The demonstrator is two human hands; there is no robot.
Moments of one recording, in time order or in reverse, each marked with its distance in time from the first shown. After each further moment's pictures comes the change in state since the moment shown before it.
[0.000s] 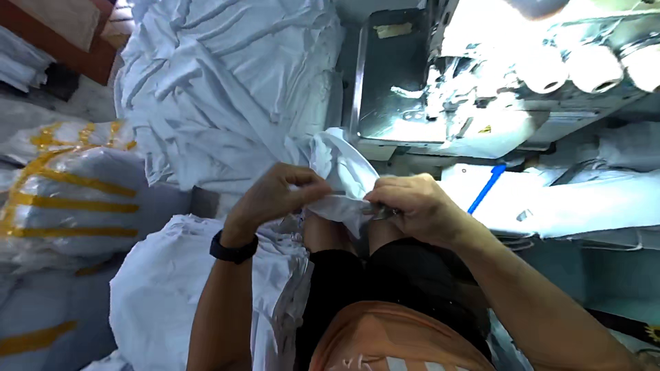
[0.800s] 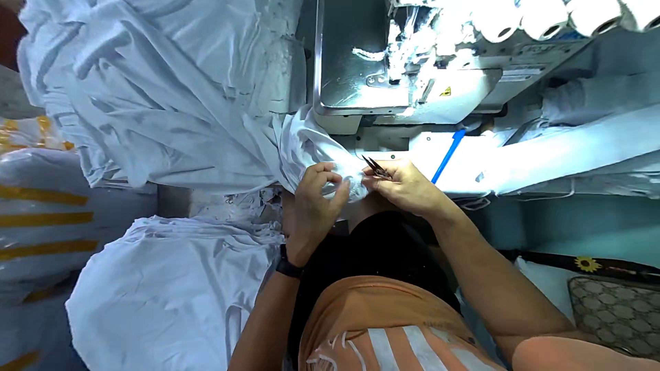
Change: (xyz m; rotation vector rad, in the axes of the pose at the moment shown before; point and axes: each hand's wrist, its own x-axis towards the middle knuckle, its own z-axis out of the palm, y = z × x) left_hand 0.012 -0.038 0.149 0.123 0.412 -0.071; right_hand -0.056 0.003 -0.001 0.326 0.004 0.793
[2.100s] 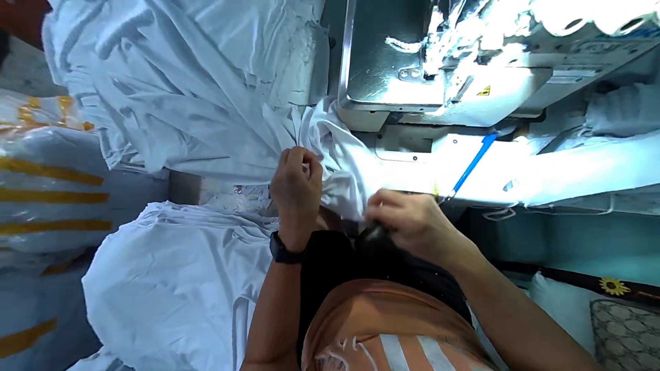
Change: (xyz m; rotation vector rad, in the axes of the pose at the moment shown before) left_hand 0.007 0.008 -0.043 0.383 0.135 -0.143; right_hand -0.026 -0.002 0.031 -0.446 0.034 -0.582
